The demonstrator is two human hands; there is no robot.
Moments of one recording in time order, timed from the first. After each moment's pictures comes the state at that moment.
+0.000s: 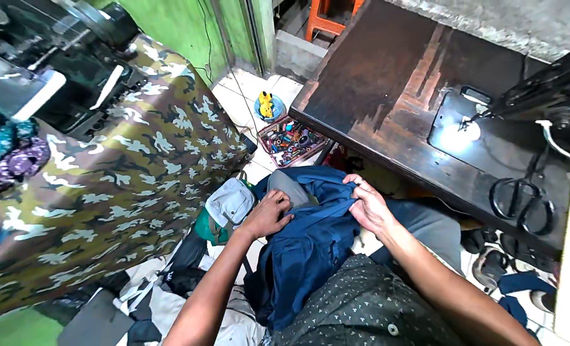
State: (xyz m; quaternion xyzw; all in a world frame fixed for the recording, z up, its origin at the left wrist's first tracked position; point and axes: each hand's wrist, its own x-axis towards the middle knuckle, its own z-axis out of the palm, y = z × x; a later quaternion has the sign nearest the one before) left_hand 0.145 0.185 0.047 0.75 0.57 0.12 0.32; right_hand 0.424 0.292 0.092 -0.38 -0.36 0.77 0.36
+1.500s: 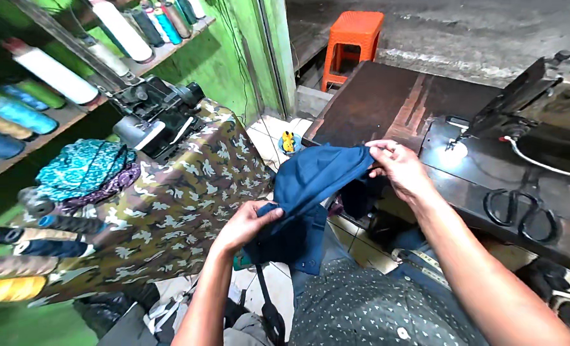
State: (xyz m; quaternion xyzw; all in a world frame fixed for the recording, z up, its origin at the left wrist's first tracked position) left_hand 0.145 0.129 0.247 0.47 0.64 0.39 0.47; right_hand 0.438 0.341 0.235 -0.45 -0.64 0.52 0.34
